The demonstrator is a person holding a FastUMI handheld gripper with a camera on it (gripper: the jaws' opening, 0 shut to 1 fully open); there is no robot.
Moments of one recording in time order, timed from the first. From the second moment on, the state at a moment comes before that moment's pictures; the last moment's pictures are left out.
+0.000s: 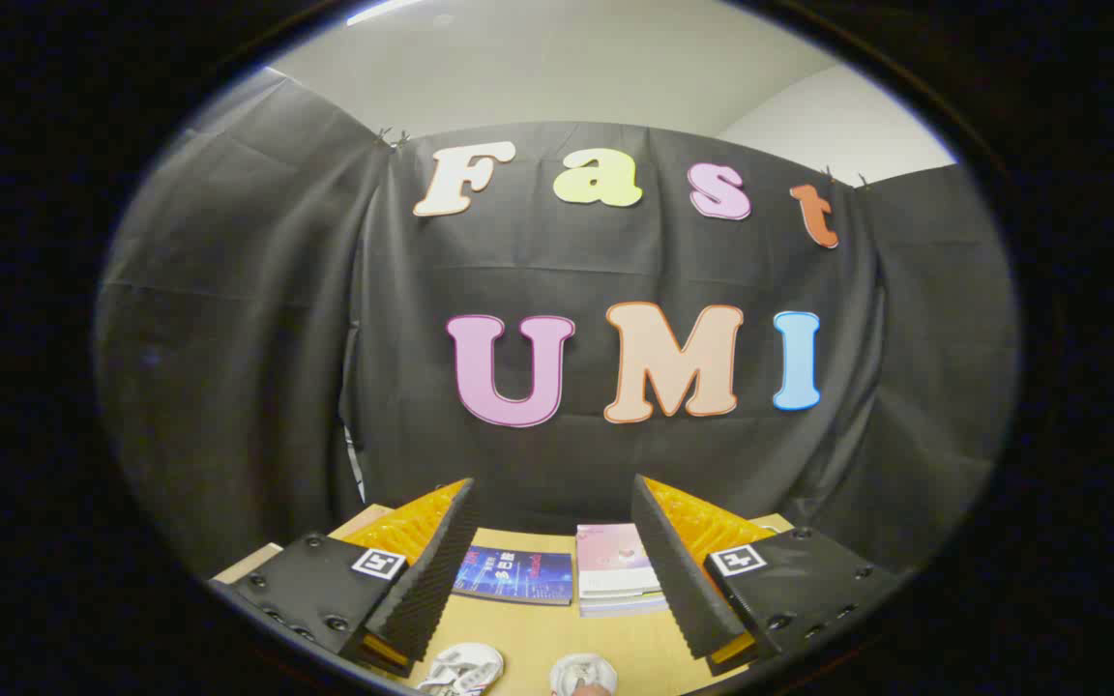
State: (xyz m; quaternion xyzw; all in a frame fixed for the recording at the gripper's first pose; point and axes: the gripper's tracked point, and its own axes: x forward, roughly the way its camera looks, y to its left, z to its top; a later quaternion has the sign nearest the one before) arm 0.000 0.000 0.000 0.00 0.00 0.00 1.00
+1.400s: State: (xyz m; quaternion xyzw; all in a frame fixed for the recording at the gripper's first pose) arm 0.015 0.106 -0.084 0.05 0.10 0.18 0.98
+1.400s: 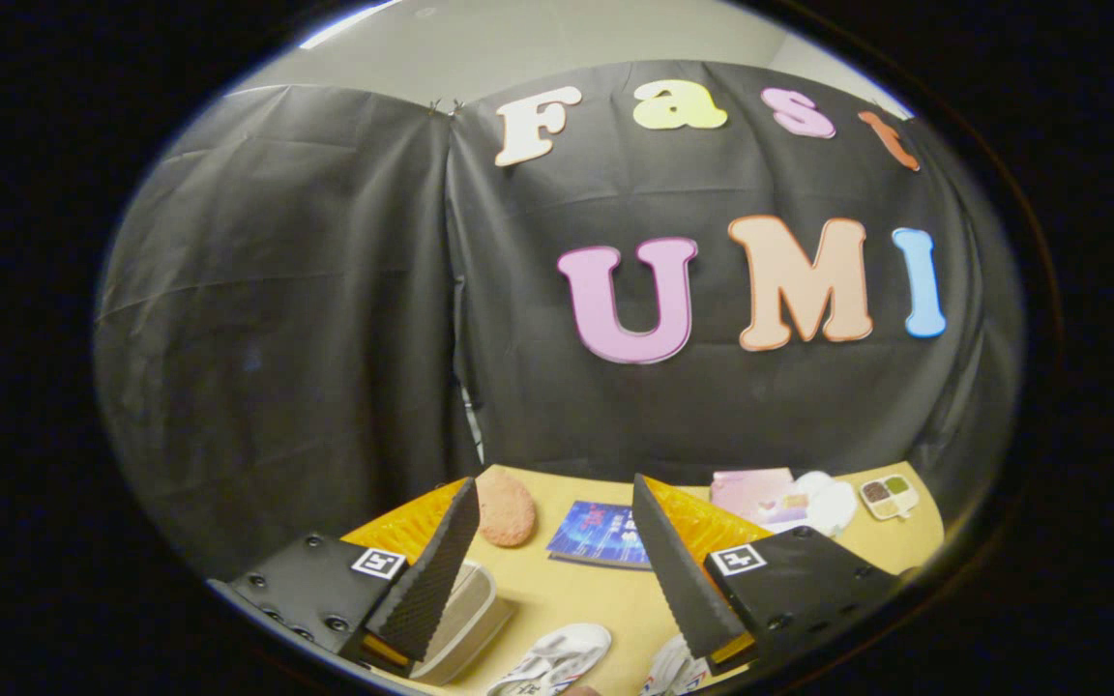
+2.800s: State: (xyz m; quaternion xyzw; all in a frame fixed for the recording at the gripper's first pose) arm -0.063 0.199 -0.270 0.54 0.40 0.27 0.69
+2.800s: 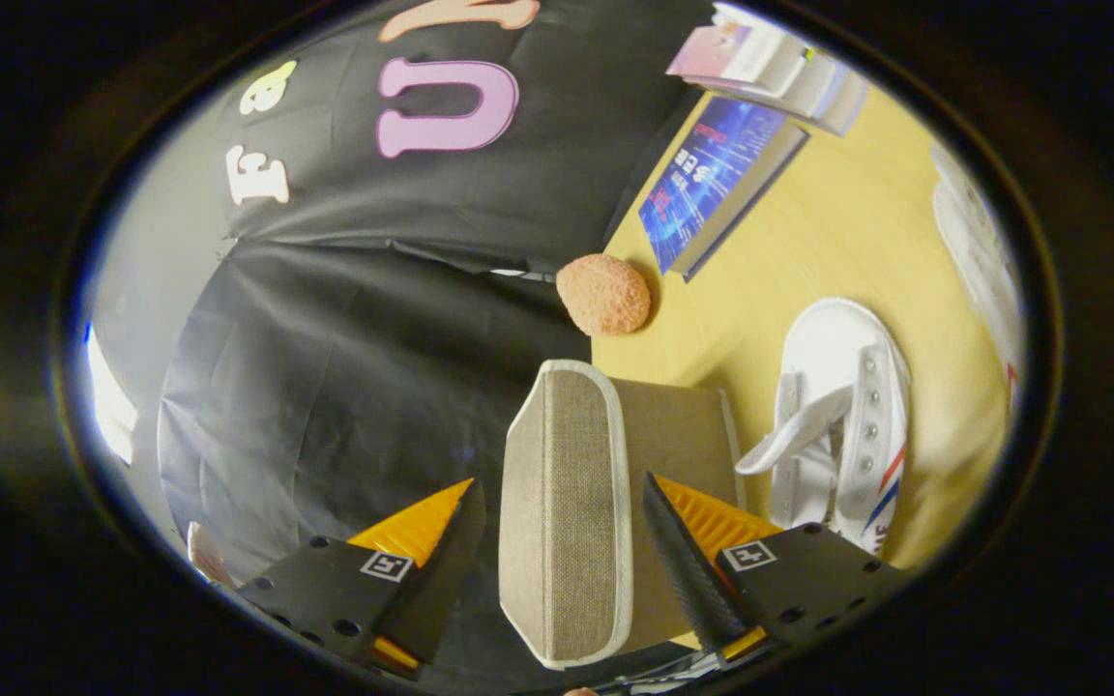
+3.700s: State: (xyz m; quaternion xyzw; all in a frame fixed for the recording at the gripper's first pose) arm -0.090 0.215 -0.256 0.59 0.43 0.31 0.61
